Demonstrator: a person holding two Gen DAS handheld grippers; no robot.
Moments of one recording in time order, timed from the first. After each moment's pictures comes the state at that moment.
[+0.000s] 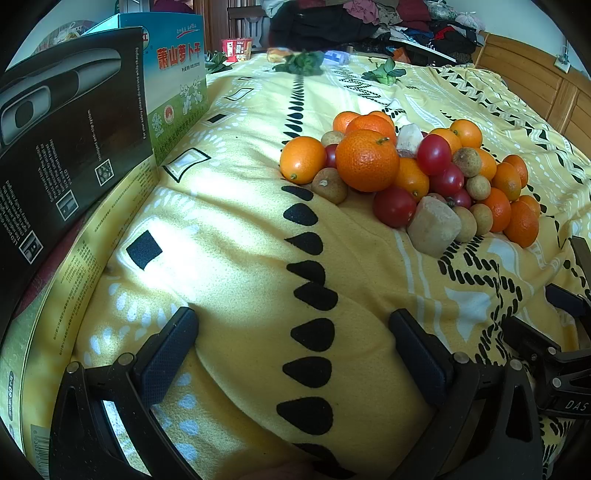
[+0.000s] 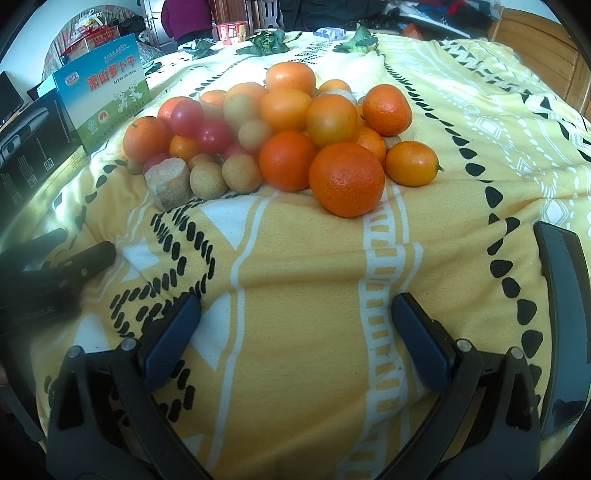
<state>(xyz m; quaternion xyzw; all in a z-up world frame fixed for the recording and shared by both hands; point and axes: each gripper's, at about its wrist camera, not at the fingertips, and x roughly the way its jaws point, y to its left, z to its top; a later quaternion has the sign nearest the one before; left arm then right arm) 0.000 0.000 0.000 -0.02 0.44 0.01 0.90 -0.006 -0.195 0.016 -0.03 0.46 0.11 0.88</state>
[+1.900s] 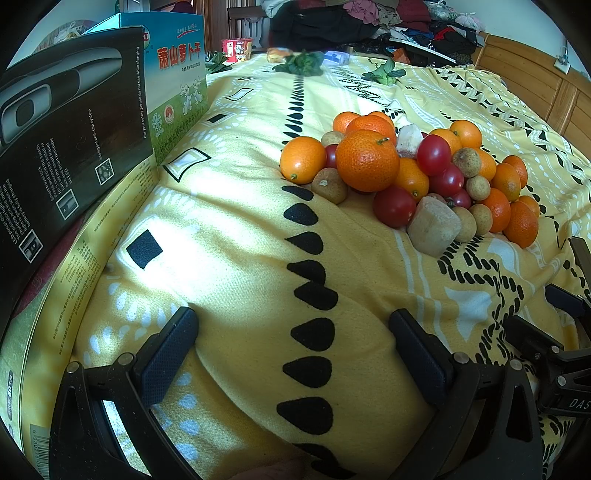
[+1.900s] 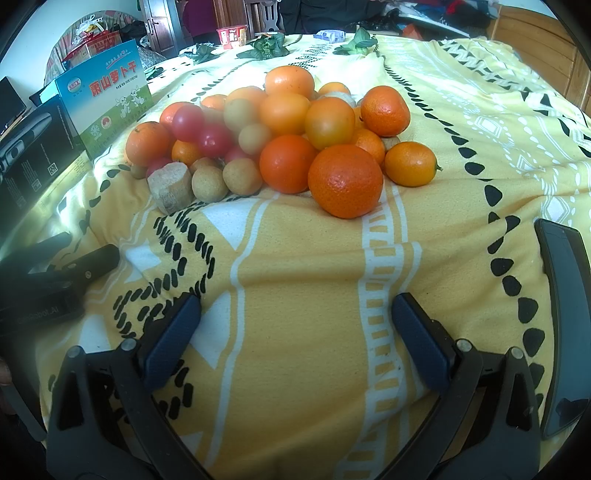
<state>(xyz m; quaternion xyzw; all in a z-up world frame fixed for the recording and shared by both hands) 0.000 -0.001 0.000 -0.02 0.44 0.01 0.90 -0.008 -0.185 0.020 -0.02 0.46 0.11 0.88</state>
